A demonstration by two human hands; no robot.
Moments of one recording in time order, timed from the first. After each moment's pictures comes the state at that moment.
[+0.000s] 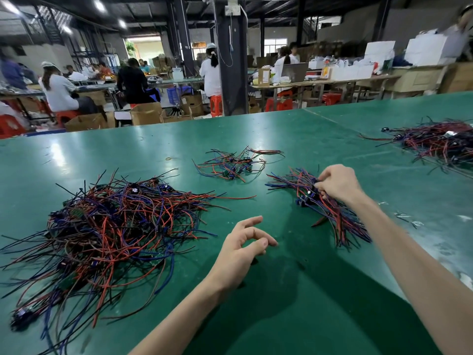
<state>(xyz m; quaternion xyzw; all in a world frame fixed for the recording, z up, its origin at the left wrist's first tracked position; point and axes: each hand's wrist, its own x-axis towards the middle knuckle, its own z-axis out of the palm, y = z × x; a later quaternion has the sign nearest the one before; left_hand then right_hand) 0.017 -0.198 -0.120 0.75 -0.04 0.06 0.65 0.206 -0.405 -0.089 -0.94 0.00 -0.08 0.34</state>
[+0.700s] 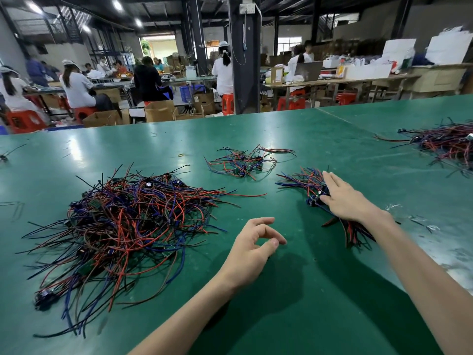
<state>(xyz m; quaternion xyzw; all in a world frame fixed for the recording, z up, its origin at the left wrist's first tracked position) 0.020 -0.198 -0.128 0.81 -0.06 0.08 0.58 0.199 -0.409 -0.115 -0.99 -0.12 0.02 0.11</state>
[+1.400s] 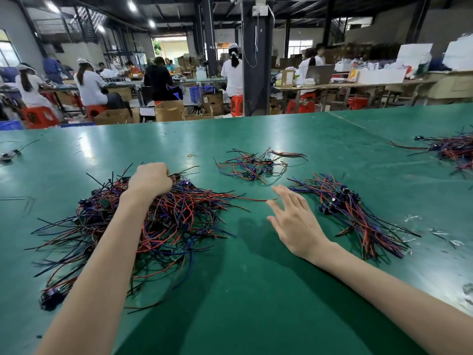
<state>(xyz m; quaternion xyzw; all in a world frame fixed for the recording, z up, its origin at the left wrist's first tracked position) 0.096 0.005 -0.043 0.96 0.24 0.09 0.07 0.138 -0.299 -0.143 -0.90 -0.35 -0.26 0.06</state>
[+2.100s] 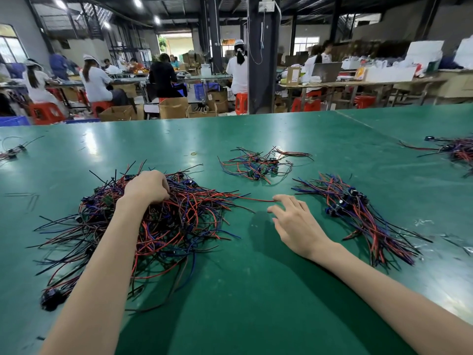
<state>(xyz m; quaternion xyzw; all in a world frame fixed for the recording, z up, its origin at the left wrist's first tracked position) 0.094 0.029 -0.060 0.97 0.22 0.05 0.08 0.154 -0.291 -0.148 -0.90 -0.37 -0.19 0.10</state>
